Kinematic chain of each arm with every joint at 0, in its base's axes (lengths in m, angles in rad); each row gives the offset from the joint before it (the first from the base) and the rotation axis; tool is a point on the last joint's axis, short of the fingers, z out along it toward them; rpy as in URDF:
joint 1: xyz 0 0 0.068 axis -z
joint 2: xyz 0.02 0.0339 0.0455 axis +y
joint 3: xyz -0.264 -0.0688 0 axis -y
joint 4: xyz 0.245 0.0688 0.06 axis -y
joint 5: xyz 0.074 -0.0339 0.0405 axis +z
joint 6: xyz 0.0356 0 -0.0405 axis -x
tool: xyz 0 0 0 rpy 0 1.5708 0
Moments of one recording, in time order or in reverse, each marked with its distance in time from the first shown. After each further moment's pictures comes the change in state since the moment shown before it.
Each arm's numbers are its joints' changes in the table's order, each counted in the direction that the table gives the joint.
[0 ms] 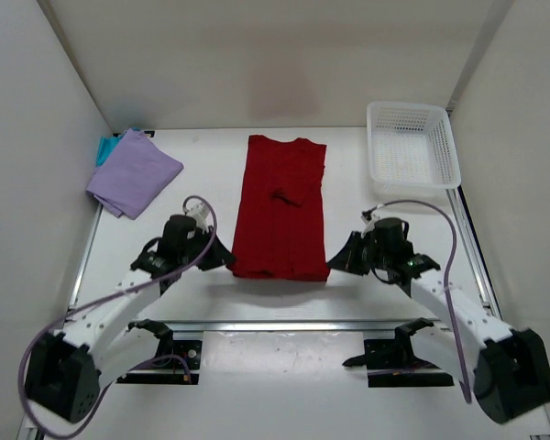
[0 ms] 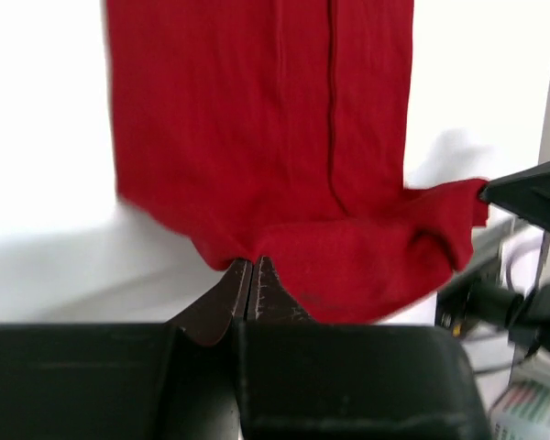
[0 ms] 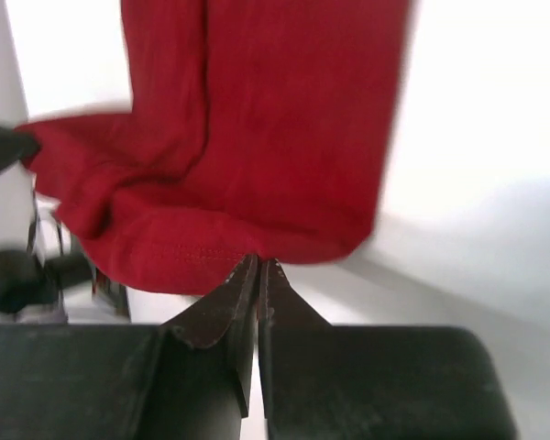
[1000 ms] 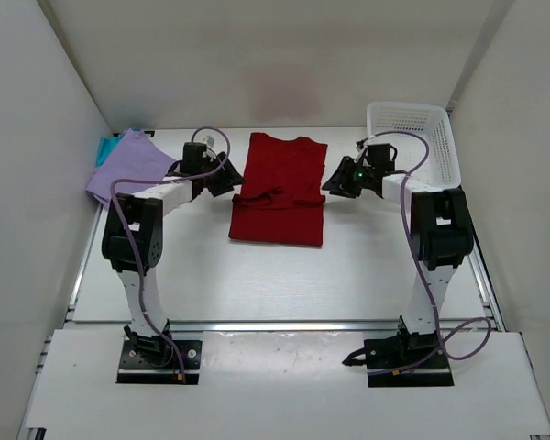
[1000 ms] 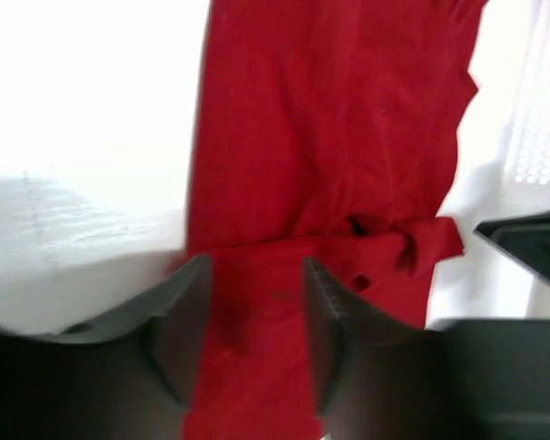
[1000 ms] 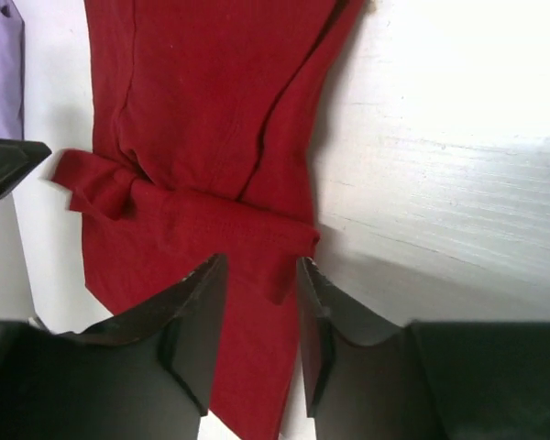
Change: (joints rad) left arm -0.243 1.071 0.803 0.253 -0.060 -0.060; right arm 0.286 1.085 0.862 0.190 0.128 0.194
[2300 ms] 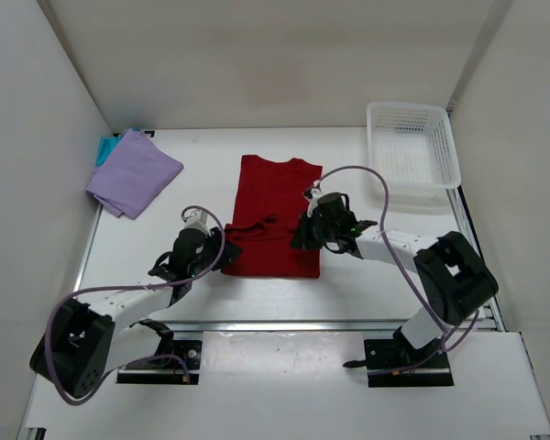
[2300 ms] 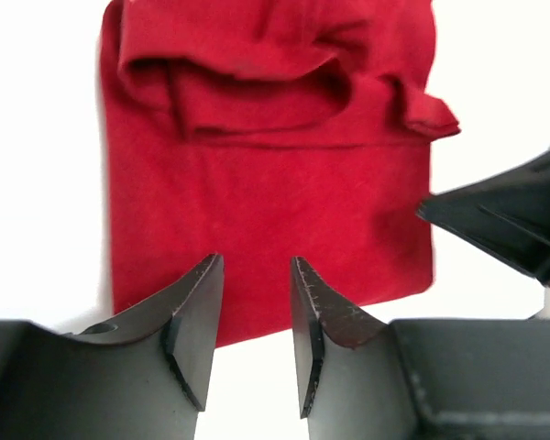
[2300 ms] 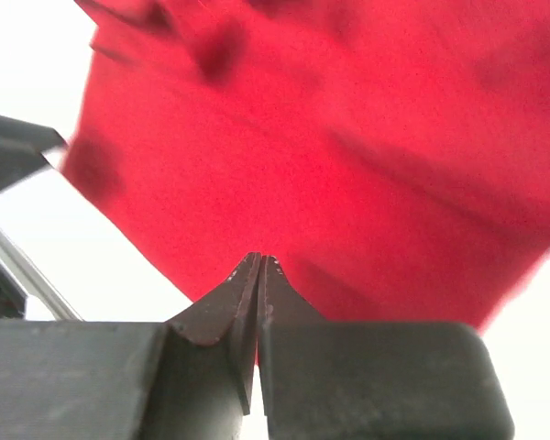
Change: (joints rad) left arm 0.278 -0.840 -0.991 0.310 0.262 0.169; right arm -0.477 -0.434 -0.530 0.120 -0.248 0.058
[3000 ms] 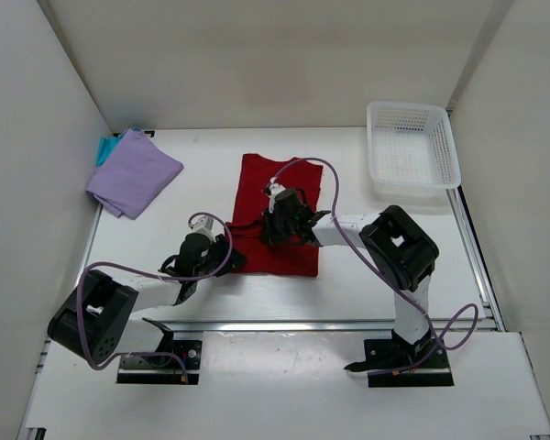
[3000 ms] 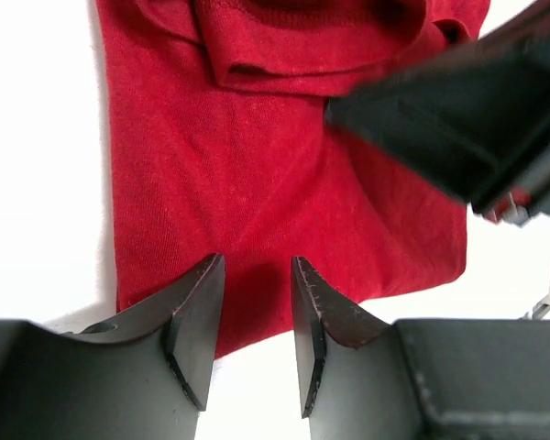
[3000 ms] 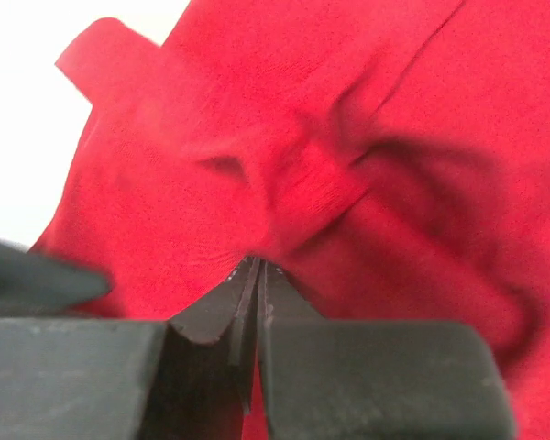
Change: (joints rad) left arm -0.003 0.187 -0.051 0.197 -0.051 0.030; right arm -0.138 0.388 0.350 0.053 -0.115 0.083
